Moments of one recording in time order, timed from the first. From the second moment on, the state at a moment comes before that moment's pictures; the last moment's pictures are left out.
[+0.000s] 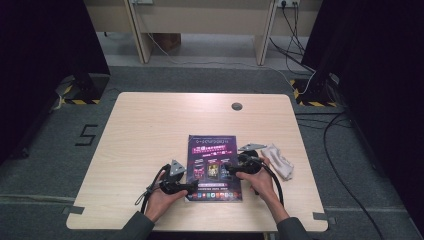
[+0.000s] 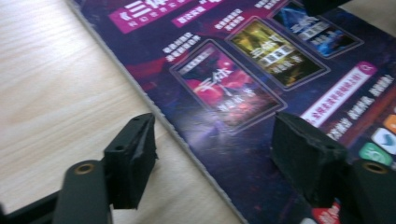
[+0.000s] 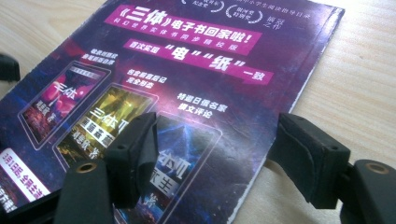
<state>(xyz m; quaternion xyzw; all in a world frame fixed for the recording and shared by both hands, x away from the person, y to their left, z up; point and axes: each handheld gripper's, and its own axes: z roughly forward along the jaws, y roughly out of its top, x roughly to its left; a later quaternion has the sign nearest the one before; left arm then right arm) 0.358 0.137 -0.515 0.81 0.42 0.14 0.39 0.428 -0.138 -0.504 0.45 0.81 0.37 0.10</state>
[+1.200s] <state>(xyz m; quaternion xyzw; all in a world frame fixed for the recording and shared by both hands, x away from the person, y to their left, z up) 0.338 0.136 -0.514 0.81 0.43 0.13 0.39 0.430 -0.142 -0.510 0.51 0.75 0.42 0.05</state>
